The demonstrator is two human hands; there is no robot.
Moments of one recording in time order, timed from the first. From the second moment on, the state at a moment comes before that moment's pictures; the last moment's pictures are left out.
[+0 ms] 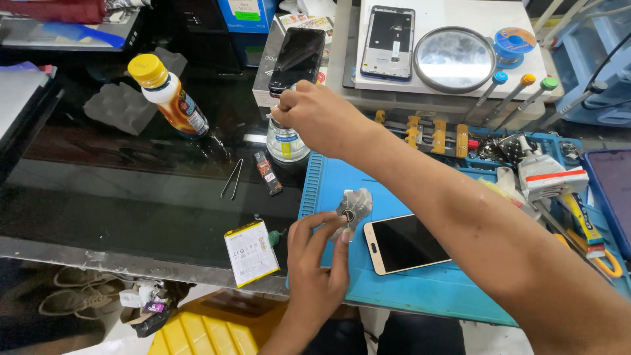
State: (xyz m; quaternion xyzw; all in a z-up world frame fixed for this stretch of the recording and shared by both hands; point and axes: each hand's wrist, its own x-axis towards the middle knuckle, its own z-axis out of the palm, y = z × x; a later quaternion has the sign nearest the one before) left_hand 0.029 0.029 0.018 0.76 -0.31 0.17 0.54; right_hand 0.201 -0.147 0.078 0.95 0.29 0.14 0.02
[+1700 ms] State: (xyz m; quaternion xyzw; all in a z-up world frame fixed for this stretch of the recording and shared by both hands) left_hand 0.026 0.036 0.014 0.74 -0.23 0.13 0.62; right_hand -0.062 -0.194 0.016 0.95 0.28 0.03 -0.09
